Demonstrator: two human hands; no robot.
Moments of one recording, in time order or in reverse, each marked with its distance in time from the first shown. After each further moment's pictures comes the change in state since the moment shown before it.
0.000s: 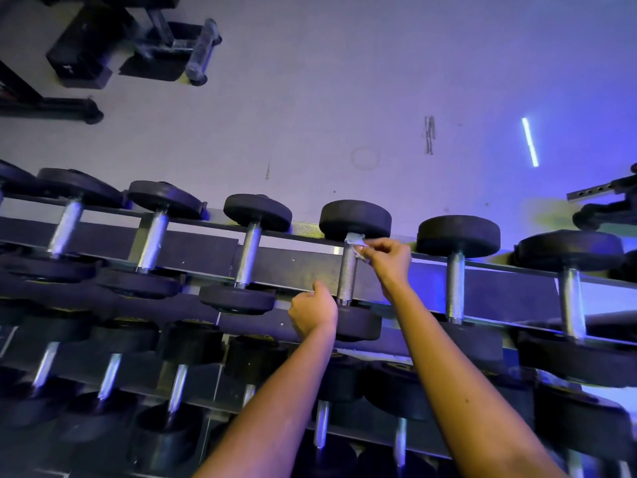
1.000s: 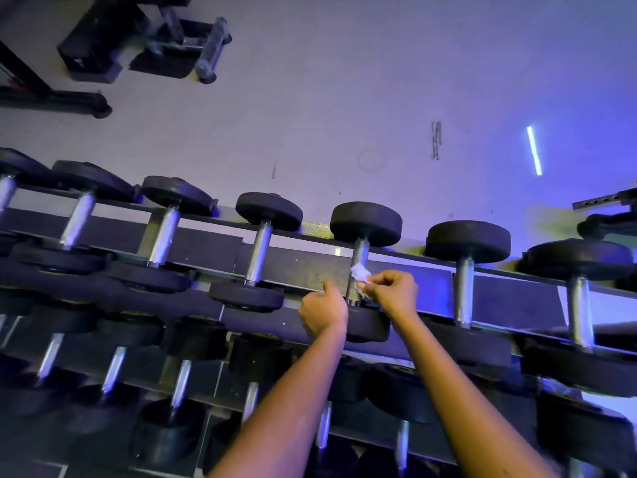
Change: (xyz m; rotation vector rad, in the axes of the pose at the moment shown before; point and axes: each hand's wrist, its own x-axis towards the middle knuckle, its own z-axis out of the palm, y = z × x) left_hand 0.003 0.000 0.001 -0.024 -0.015 0.007; right_hand -0.033 0.031 -0.003 -0.324 -0.013 0.086
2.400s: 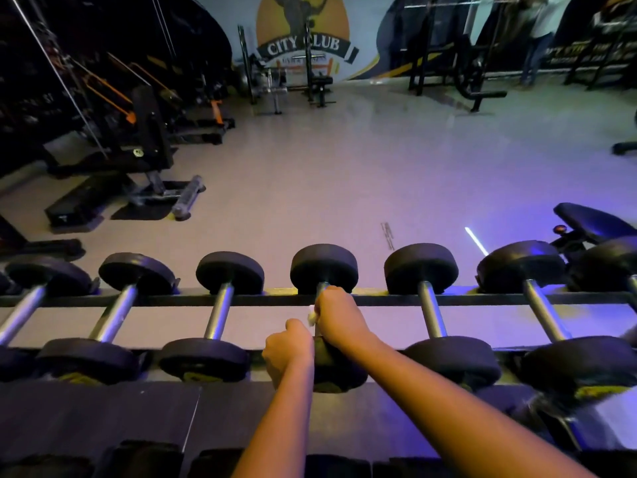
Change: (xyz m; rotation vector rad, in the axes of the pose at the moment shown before) left_hand -0.011 -0.025 -0.005 -0.083 -0.048 0.169; right_hand -0.026 -0.028 0.017 -0.587 0.038 -0.616
